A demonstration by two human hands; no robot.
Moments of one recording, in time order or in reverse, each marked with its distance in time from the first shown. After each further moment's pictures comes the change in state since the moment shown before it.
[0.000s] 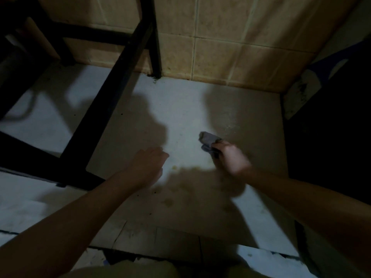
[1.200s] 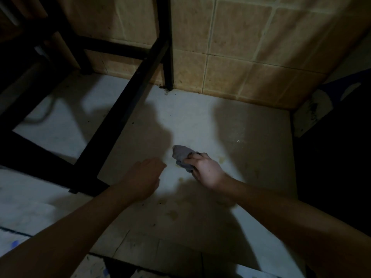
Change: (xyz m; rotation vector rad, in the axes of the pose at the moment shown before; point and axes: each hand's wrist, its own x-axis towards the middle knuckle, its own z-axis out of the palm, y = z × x) left_hand -0.019 -0.019 0.006 -0.057 -0.029 -0.104; right_hand 0.035 -0.049 0.043 -0.005 -0.236 -0.226
